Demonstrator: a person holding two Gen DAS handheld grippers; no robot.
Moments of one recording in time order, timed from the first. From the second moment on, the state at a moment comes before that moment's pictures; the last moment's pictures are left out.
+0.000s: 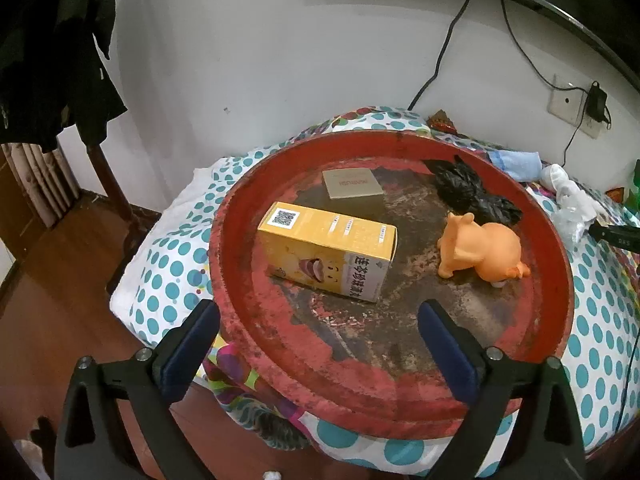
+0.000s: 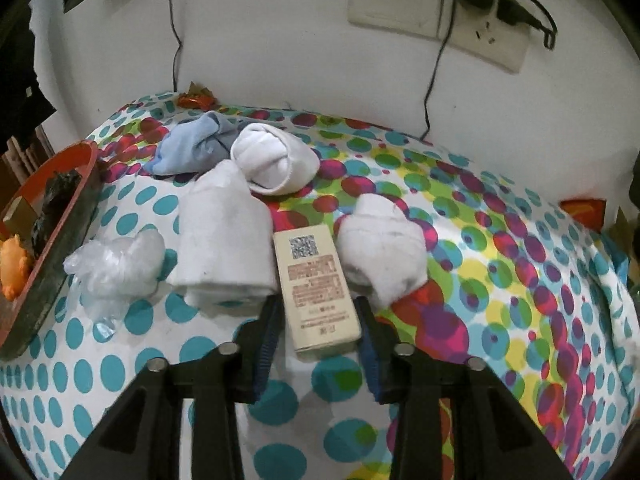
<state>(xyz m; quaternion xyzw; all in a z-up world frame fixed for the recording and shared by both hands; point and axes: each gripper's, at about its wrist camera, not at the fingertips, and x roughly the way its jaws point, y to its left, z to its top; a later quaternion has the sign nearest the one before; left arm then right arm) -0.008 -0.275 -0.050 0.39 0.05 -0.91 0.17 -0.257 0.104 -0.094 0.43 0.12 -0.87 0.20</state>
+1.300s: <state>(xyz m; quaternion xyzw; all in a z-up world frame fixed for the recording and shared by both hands) -0.167 -0.026 -0.039 0.44 -0.08 -0.89 -0.08 -0.191 0.151 -0.091 0.42 0.10 -0.88 0.19</state>
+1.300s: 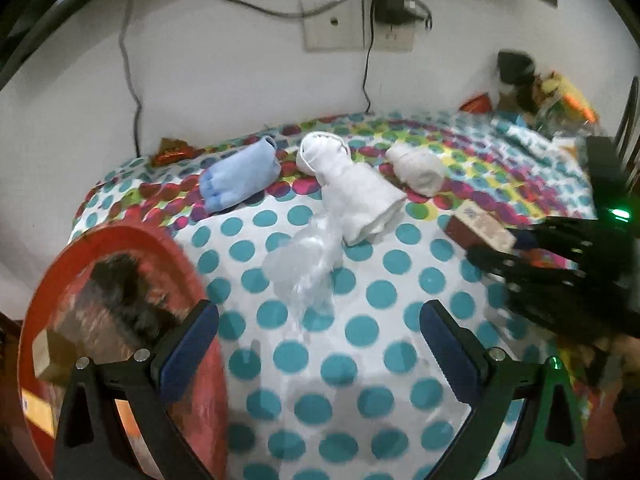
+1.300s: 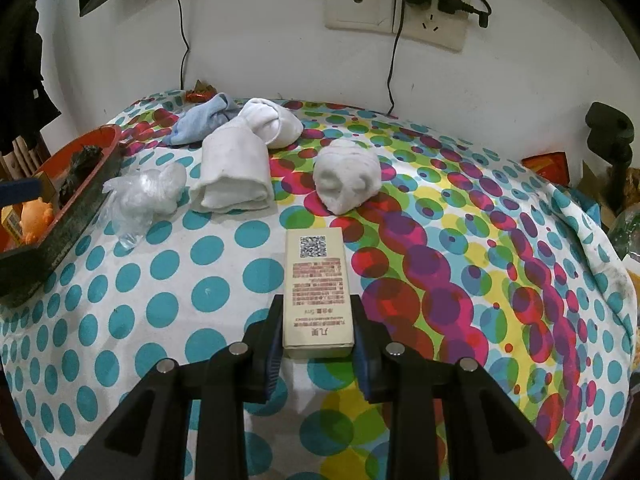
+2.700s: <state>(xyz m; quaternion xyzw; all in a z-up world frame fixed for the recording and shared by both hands) -0.185 -0.027 -0.080 0.49 -0.03 -0.87 -0.07 -0.193 0.152 -0.091 0.42 0.10 -0.88 0.19</state>
